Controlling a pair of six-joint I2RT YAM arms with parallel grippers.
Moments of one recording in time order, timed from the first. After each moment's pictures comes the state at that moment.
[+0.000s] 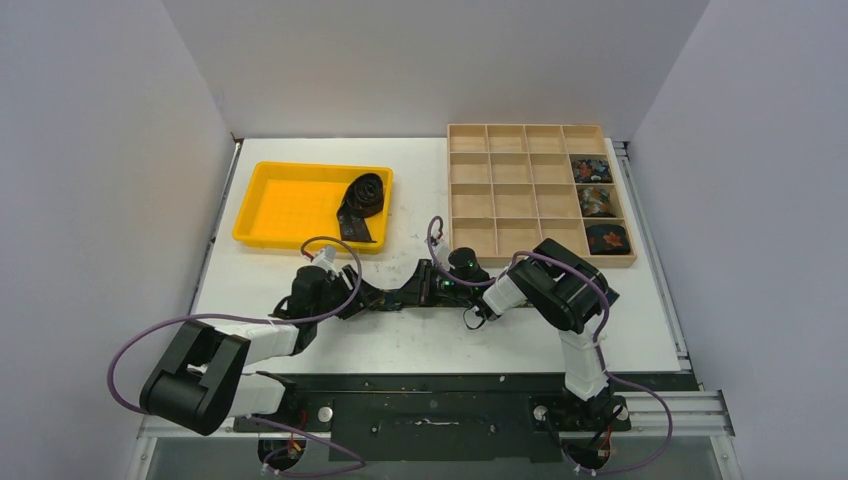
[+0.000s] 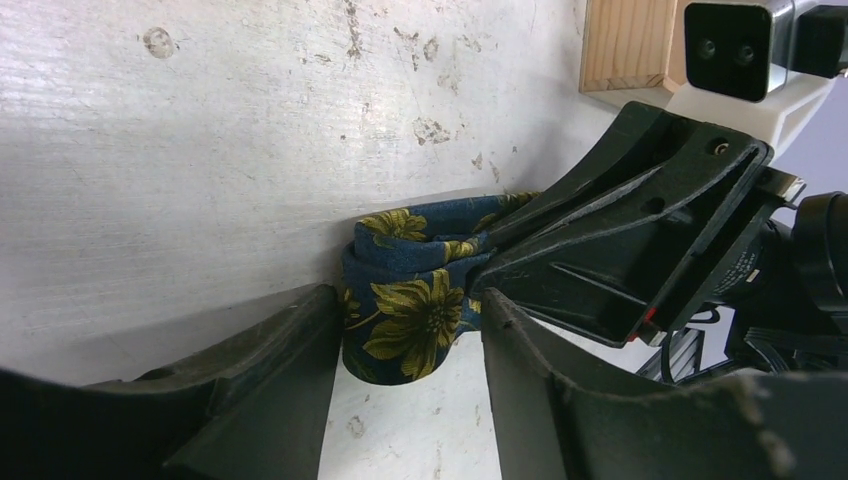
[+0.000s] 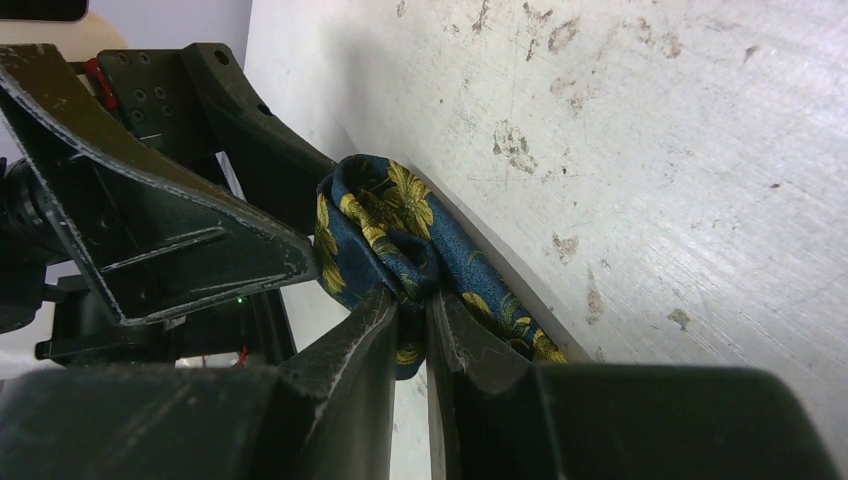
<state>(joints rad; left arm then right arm) -0.36 1.29 0.23 0.49 0.28 -0.89 0.73 2.04 0.75 0.89 -0.55 0.90</state>
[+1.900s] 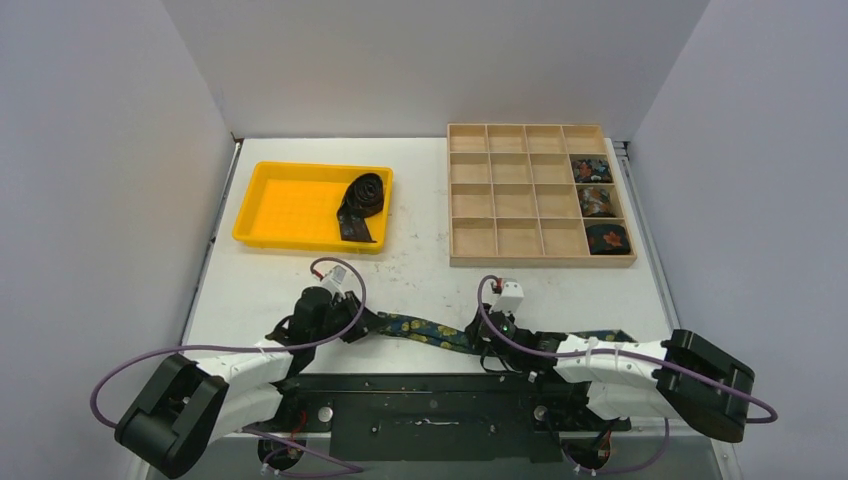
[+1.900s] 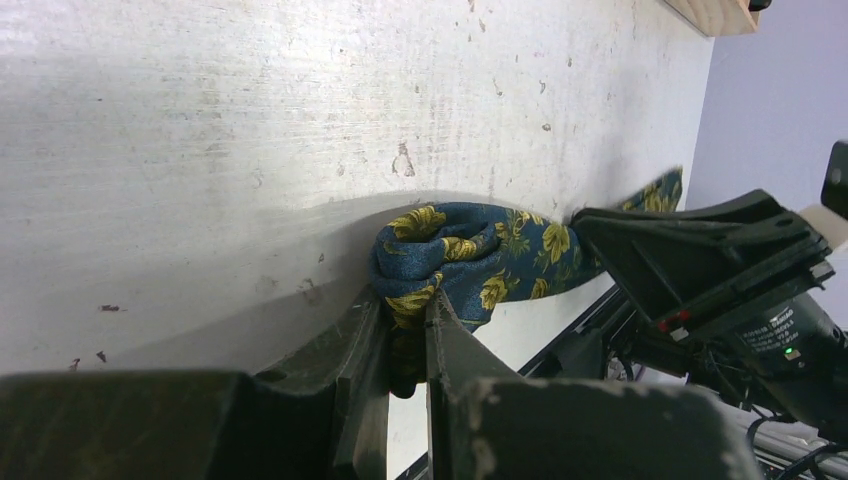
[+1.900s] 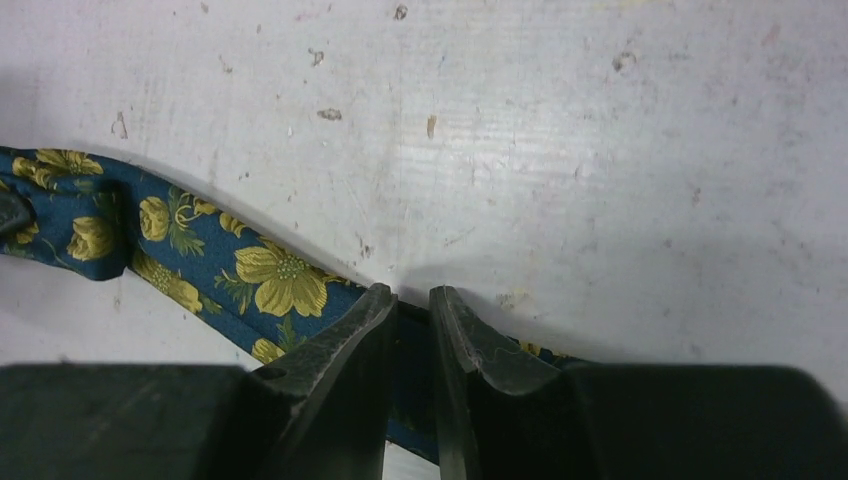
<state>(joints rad) -0.50 1.11 0.12 0.41 0.30 -0.96 1.01 1.18 0.28 0.14 0.41 0.87</state>
